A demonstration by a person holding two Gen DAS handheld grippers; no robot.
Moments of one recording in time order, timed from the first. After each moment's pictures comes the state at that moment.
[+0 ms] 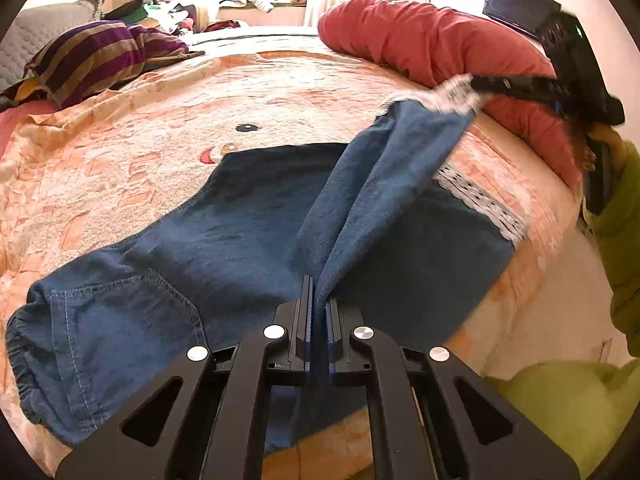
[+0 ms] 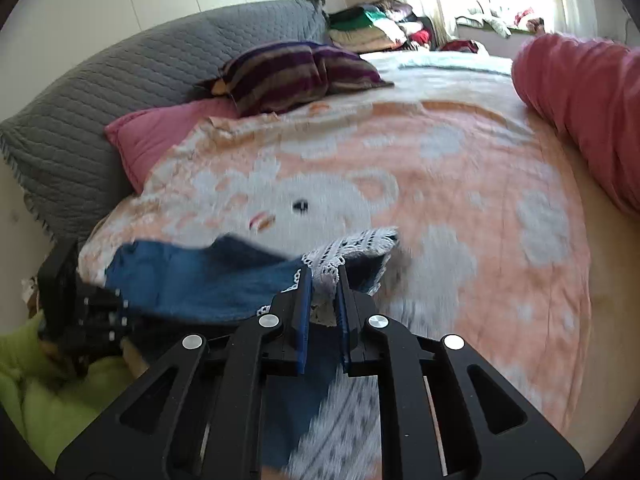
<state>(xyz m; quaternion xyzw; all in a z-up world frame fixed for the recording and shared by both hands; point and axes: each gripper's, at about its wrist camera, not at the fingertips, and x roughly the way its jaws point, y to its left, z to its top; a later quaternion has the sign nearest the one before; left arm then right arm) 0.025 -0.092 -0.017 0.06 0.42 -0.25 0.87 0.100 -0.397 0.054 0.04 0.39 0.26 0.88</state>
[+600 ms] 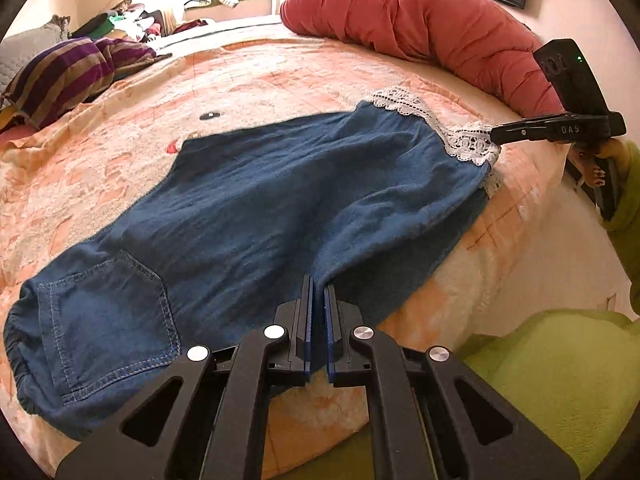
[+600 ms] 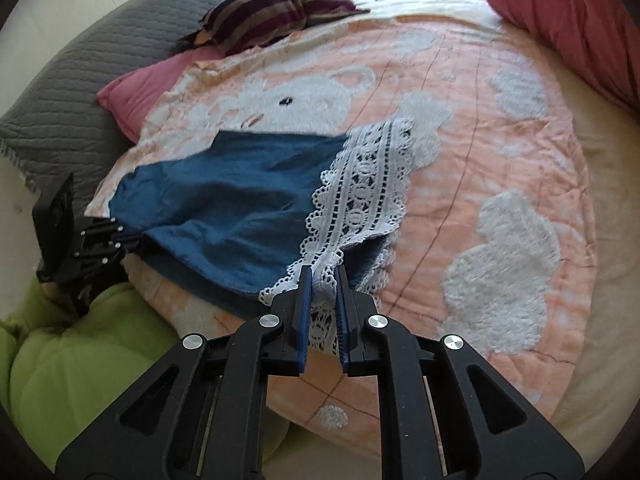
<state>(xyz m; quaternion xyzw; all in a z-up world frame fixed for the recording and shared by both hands) -0.001 -0.111 -0.028 0.11 0.44 -0.28 0.85 0.029 -0.432 -0.009 0.06 0.49 0.25 0.83</state>
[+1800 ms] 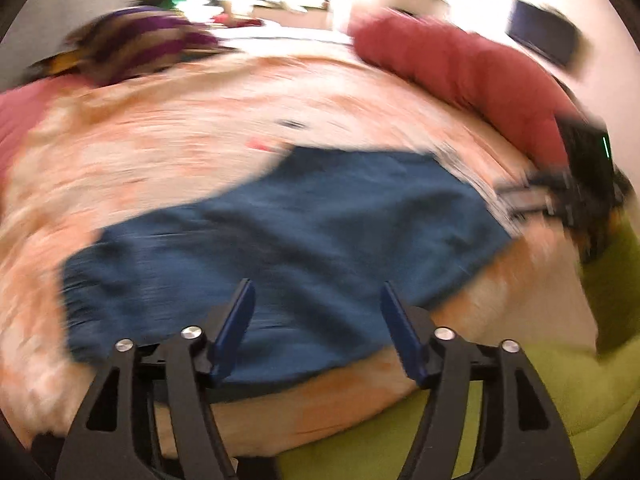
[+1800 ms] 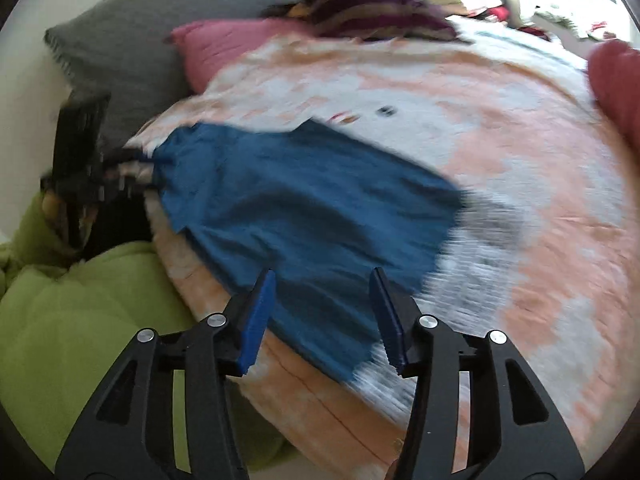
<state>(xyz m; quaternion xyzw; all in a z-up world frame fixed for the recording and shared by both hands) -0.003 -0.019 0.009 0.01 0.42 -0.19 0.89 0.032 -0.350 -0.002 -0.06 0.45 0.38 0.81</state>
